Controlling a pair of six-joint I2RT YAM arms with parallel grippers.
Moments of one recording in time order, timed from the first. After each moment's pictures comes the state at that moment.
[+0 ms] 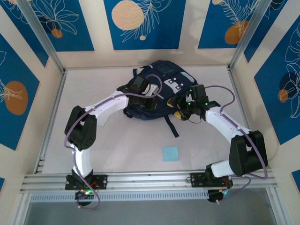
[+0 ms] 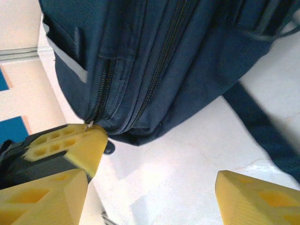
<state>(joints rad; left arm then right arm) -0.65 1.91 1.56 -0.60 0.31 -0.23 0.28 1.41 0.92 -0.37 -0.50 1.08</state>
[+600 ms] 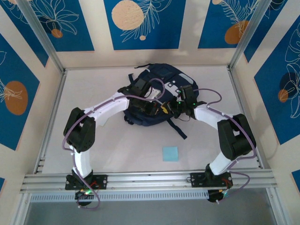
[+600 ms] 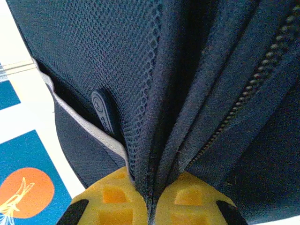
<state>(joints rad) -0.68 1.89 1.54 -0.69 0.33 -0.12 0.35 1.62 0.94 -0.14 -0.49 1.23</state>
